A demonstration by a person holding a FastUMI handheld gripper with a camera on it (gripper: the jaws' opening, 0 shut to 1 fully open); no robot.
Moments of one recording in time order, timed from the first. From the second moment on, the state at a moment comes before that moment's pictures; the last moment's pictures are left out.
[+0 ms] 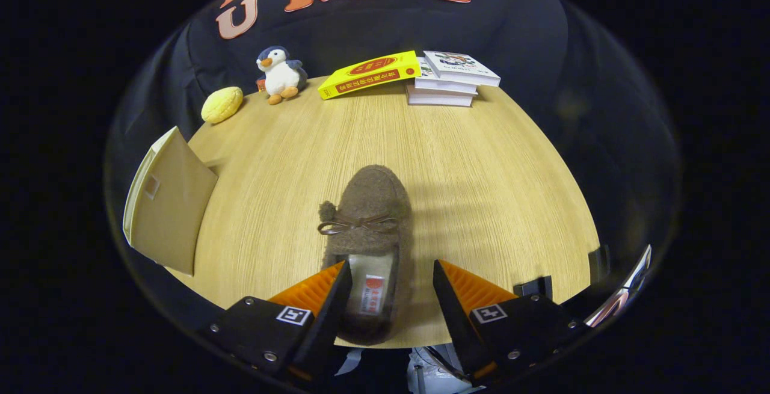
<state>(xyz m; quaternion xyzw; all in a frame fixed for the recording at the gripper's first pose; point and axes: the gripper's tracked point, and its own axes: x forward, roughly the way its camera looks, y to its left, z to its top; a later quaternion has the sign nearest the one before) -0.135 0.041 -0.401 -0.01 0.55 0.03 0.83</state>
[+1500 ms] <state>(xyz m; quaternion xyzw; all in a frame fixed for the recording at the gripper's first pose) -0.107 0.076 -0.391 0.12 0.57 0.00 0.81</state>
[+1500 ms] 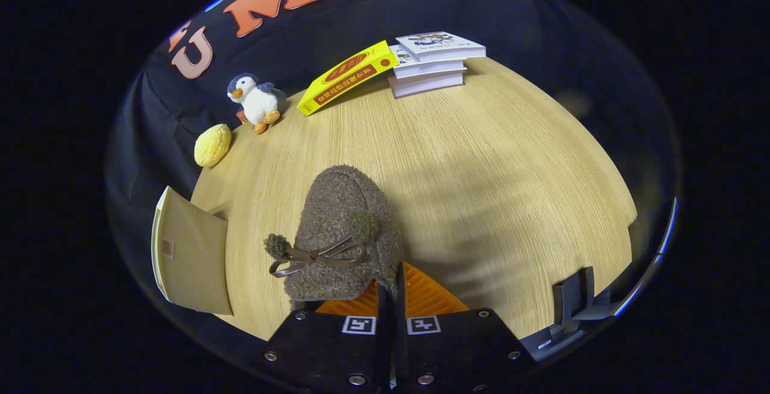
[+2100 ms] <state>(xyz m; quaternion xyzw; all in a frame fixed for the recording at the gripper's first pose) -0.105 0.292 -0.265 0.10 0.54 0.11 0.83</state>
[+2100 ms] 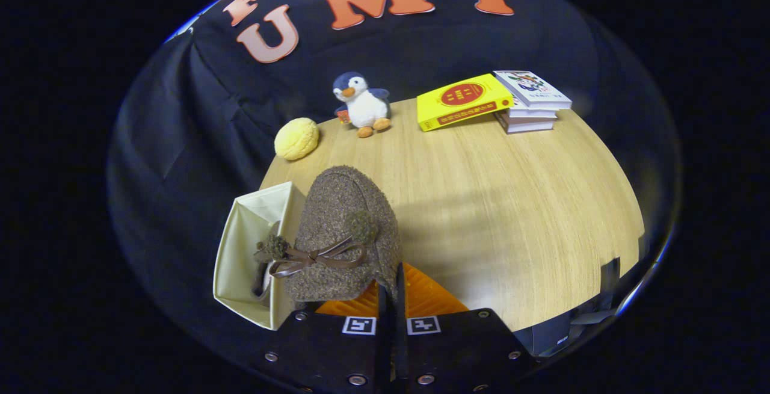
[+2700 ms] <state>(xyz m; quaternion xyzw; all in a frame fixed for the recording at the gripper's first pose) -0.106 0.443 -0.269 0.09 0.57 0.15 0.80</state>
